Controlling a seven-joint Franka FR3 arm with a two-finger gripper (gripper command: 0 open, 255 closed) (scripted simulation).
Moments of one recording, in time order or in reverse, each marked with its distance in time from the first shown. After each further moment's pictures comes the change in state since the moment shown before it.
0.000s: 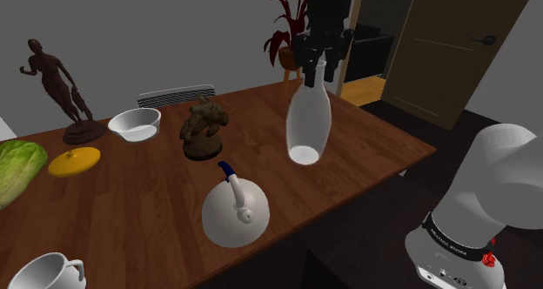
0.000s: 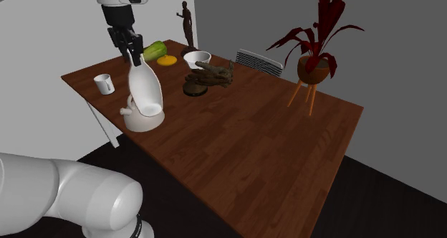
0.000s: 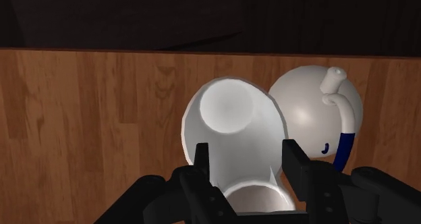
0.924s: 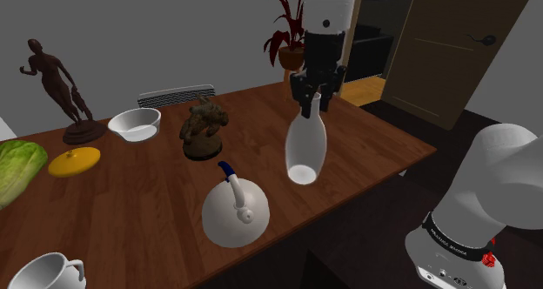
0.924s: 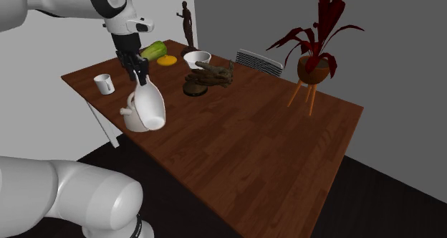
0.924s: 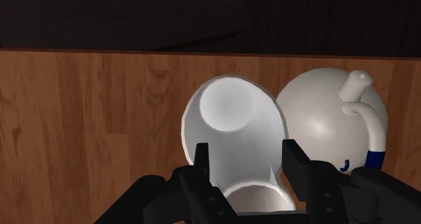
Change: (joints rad) arm 0.006 -0.026 0.012 -0.206 0.012 0.181 -0.008
